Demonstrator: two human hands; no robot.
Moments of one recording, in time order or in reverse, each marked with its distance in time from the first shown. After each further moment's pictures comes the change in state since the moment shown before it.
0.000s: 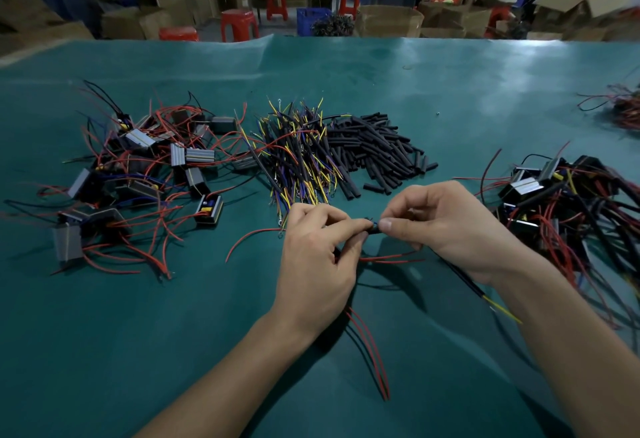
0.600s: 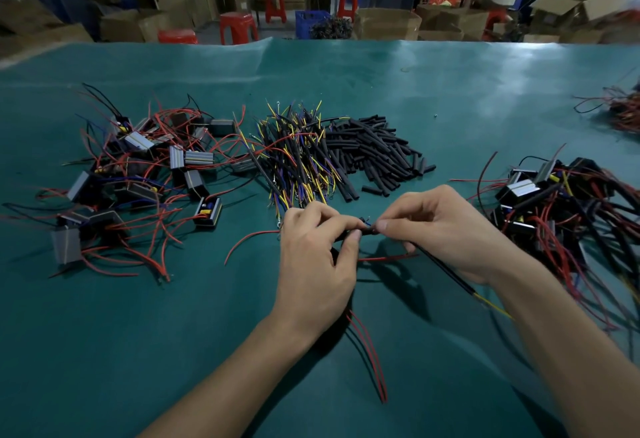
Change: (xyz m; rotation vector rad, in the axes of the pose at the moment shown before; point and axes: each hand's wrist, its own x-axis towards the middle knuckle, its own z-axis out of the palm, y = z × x) left_hand 0.000 0.006 0.000 0.015 -0.041 -0.098; right_hand 0.000 0.000 0.002 -0.077 0.028 0.048
